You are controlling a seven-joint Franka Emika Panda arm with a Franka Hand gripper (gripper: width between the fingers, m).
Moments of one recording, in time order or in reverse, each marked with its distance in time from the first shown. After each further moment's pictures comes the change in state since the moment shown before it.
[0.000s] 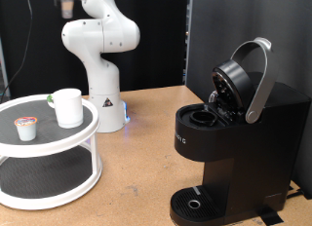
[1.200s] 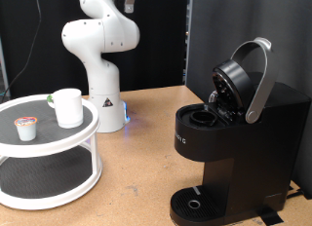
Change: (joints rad) arm 0.073 -0.001 0.245 -0.007 0.189 0.047 0.305
